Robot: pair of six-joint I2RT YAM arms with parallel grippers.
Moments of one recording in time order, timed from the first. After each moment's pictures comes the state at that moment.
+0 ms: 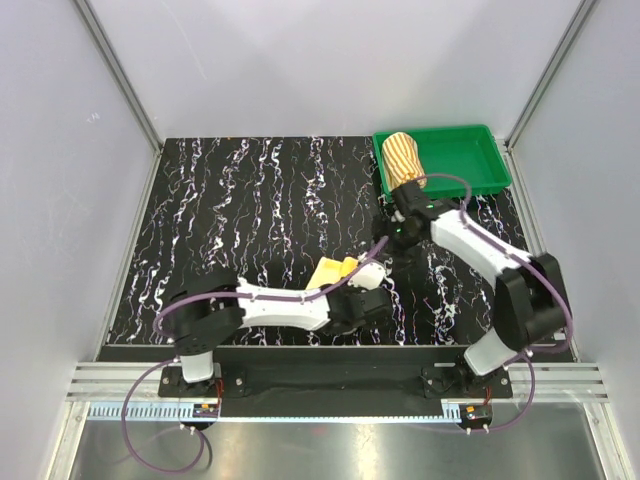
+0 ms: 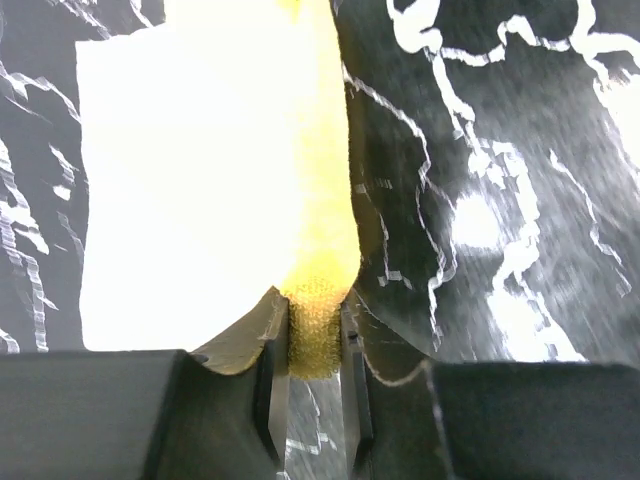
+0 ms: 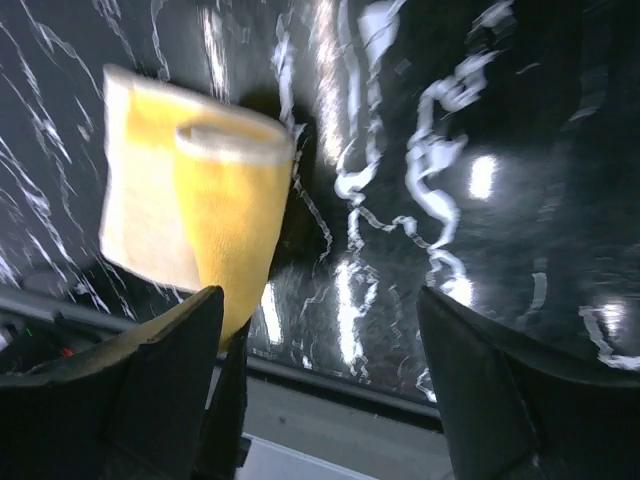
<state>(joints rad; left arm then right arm) -1.30 1.83 1.15 -0.48 -0.65 -0.64 0.46 1.60 1.14 -0.74 -0.21 0.57</state>
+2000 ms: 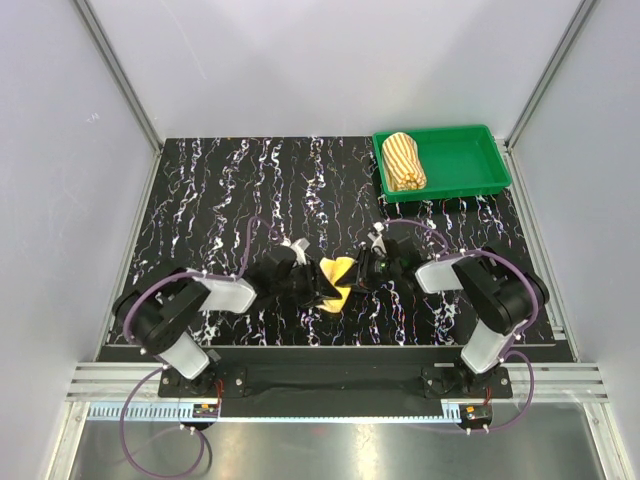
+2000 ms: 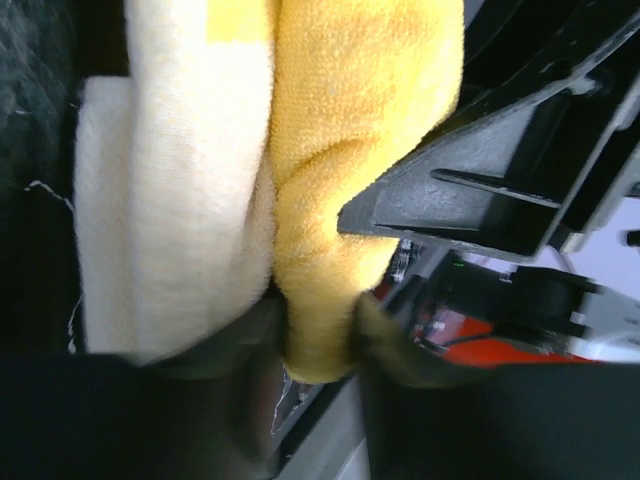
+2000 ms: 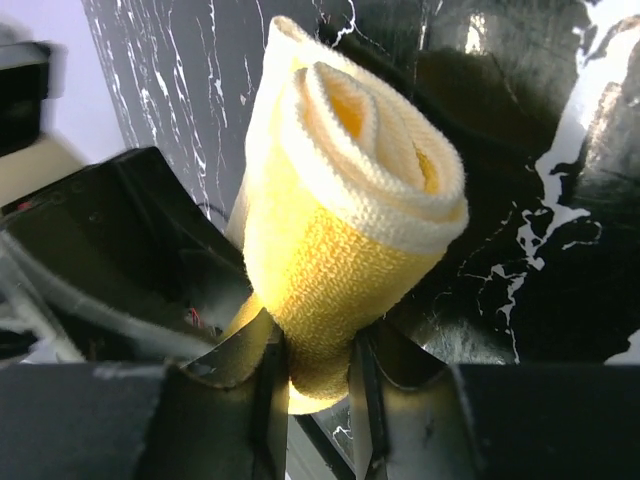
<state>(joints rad) -0.70 1.63 0.47 0.53 0.45 -1.09 0.53 1.72 0.58 0.45 -0.58 0.93</state>
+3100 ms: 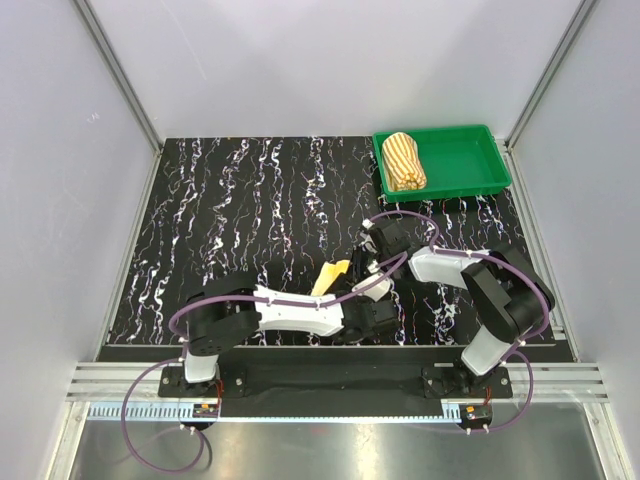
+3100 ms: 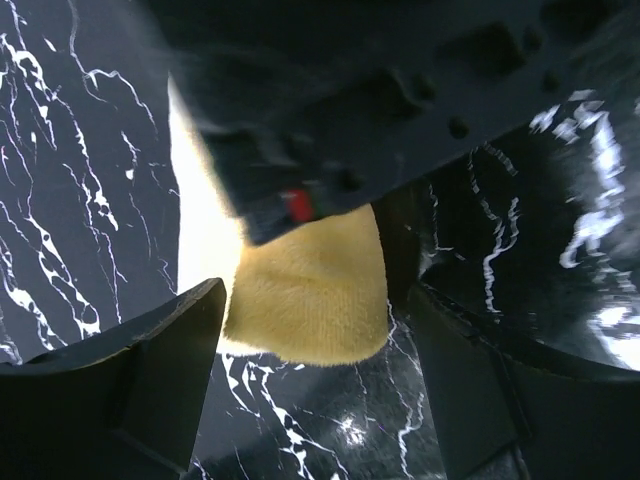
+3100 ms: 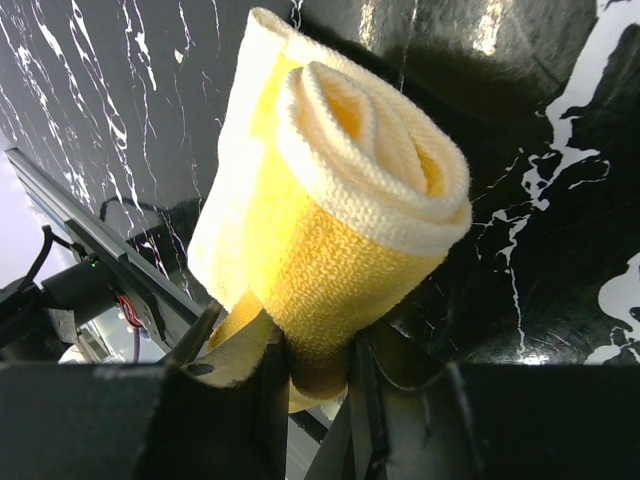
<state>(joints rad) -1.34 1.88 1.22 -0.65 -0.76 -0.63 0.60 1.67 0.78 -0.05 -0.46 0.75</state>
